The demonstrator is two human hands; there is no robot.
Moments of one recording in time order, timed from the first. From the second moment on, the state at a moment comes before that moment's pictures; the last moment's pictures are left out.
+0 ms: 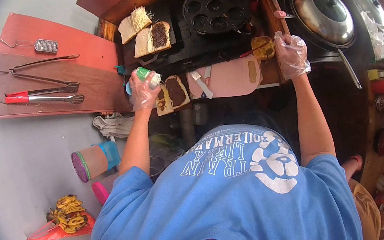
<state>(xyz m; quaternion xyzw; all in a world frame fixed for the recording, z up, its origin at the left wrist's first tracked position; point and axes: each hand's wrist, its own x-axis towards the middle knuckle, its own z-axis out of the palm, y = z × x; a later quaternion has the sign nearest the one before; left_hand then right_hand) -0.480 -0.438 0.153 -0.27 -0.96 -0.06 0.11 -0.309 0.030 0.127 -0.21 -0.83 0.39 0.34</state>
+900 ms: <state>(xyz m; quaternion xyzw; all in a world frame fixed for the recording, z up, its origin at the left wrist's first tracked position) -0.448 -0.445 0.148 -0.24 -0.96 -0.08 0.12 -0.306 0.031 0.130 -0.22 -0.83 0.40 0.31</state>
